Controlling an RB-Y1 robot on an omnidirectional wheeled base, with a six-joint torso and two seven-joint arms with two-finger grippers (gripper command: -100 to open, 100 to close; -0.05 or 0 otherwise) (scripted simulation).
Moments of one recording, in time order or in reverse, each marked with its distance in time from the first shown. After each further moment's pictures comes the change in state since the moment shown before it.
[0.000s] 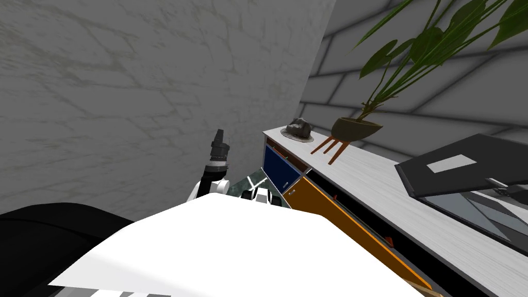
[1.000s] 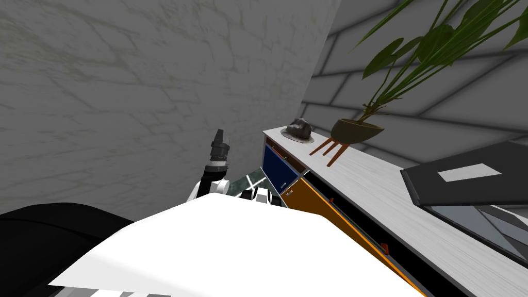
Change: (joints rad) left arm 0.000 0.000 0.000 0.000 0.000 0.000 0.000; right arm -0.094 0.020 0.009 0.079 -0.060 -0.057 -0.068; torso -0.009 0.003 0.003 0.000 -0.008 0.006
